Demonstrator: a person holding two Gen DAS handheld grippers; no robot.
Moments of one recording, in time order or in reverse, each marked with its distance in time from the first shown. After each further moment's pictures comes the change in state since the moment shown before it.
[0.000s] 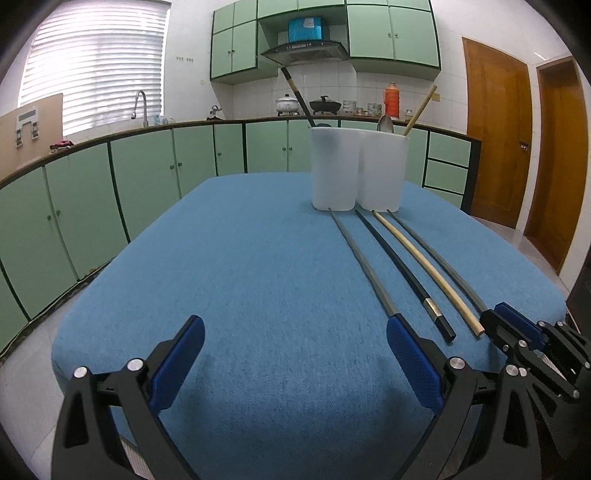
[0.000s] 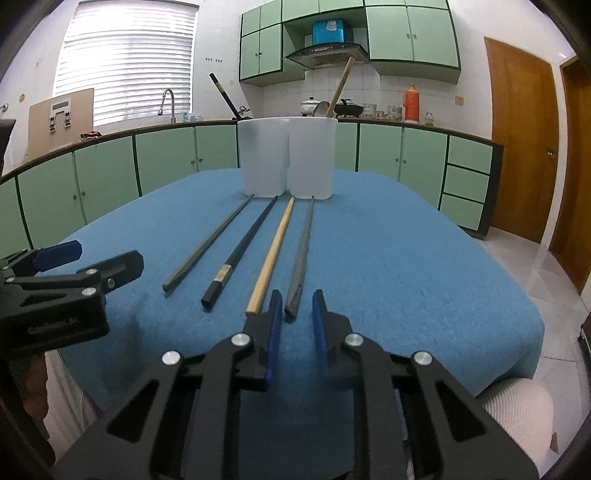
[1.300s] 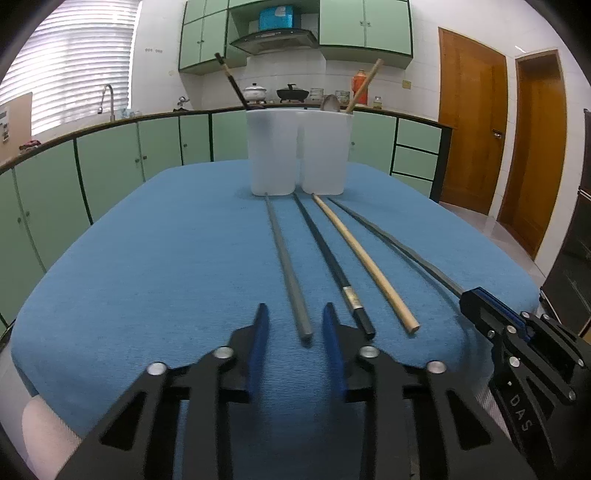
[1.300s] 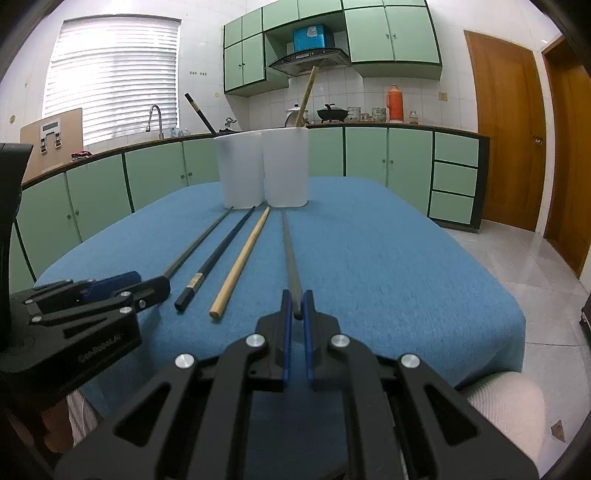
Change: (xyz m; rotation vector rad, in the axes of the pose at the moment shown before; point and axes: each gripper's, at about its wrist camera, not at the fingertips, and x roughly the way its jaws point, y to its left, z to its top) left arm 0.010 -0.050 -0.004 0.038 0.046 -0.121; right arm -0.012 -0.030 -0.004 0.076 -0.024 -0.003
